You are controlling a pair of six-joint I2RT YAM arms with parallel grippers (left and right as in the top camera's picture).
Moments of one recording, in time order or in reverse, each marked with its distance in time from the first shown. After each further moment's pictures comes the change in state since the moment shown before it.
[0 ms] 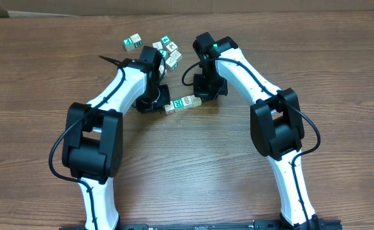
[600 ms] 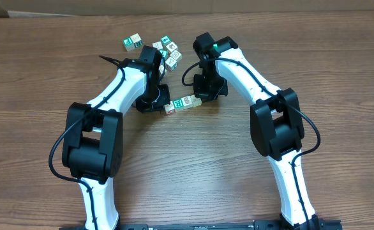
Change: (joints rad) left arm -0.006 0.000 0.000 0.008 -0.007 0.000; right arm 0.000 0.000 0.000 -0.009 0.000 -0.001
